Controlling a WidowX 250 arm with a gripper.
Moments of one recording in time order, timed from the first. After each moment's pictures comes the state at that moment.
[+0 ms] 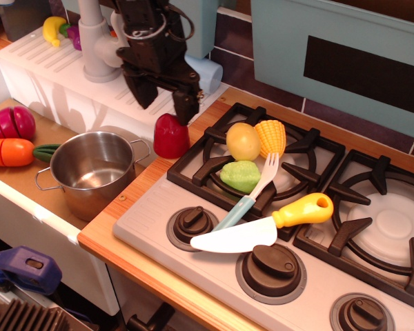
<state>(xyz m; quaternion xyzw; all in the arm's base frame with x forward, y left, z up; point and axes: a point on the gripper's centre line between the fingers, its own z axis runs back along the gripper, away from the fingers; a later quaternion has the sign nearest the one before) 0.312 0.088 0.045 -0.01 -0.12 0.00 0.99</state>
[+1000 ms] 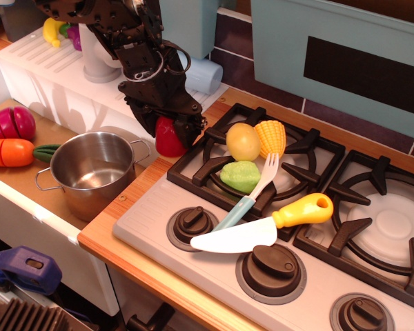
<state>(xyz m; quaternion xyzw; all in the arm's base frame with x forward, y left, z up) 0.306 0.081 0.014 -0.03 -0.17 0.03 0.99</state>
